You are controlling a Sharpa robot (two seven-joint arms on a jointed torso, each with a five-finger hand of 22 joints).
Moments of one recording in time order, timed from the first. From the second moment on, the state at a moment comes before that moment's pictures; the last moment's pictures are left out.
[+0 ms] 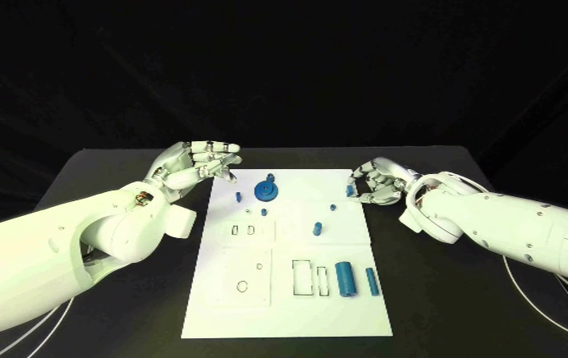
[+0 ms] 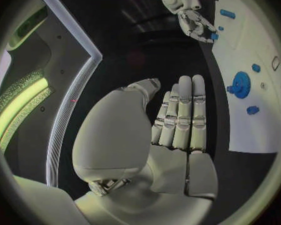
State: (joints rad) left arm 1.15 -0.95 0.04 1.59 -0.17 -0.23 0.39; left_hand 1.47 -0.21 0.46 0.24 0.25 0.85 0.22 0.23 0.18 1.14 0.15 0.09 0.08 1.09 0.07 0.71 0.64 0.17 0.91 0.17 0.77 0.37; right arm 1.22 -0.82 -0.17 1.23 -1.01 -0.36 0.15; right_hand 1.39 -0.22 0.37 0.13 0.17 0.87 0.17 0.22 0.31 1.35 0.09 1.37 1.31 1.47 0.01 1.54 1.31 0.06 1.42 0.13 1.39 1.31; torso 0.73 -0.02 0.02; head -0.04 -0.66
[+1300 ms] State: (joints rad) left arm 1.15 -0.95 0.04 1.59 -0.17 -0.23 0.39; left_hand 1.47 -0.21 0.46 0.24 0.25 0.85 0.22 0.23 0.18 1.14 0.15 0.09 0.08 1.09 0.07 0.71 0.64 0.17 0.91 0.17 0.77 0.37; right arm 1.22 -0.79 -0.17 1.21 -1.02 -0.39 0.12; right_hand 1.36 -0.16 0.44 0.13 0.17 0.97 0.13 0.28 0.33 1.40 0.05 1.40 1.31 1.47 -0.01 1.54 1.31 0.06 1.46 0.10 1.42 1.31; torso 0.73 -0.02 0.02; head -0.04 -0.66
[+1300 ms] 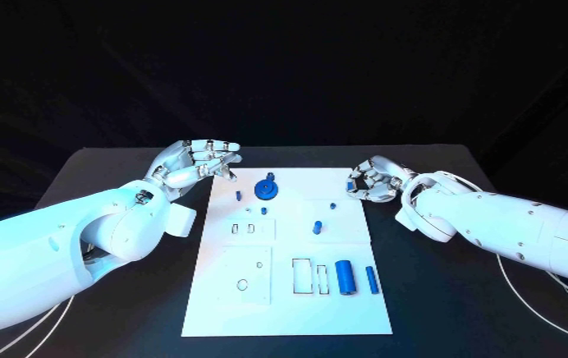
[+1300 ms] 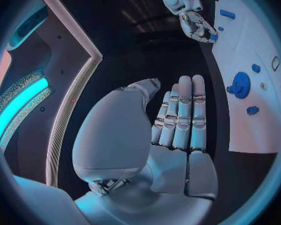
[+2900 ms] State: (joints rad) left arm 1.15 -0.93 0.04 1.54 -0.17 -0.23 0.39; left_hand 1.47 -0.21 0.47 0.23 0.25 0.85 0.22 0.22 0.19 1.14 0.15 0.09 0.08 1.08 0.07 0.71 0.64 0.17 0.90 0.16 0.78 0.37; right arm 1.22 -0.52 -0.18 1.47 -1.21 -0.51 -0.19; right_hand 1.35 -0.13 0.47 0.13 0.16 0.98 0.12 0.30 0.33 1.41 0.05 1.41 1.31 1.47 -0.01 1.54 1.31 0.06 1.46 0.09 1.42 1.31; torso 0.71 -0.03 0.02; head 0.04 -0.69
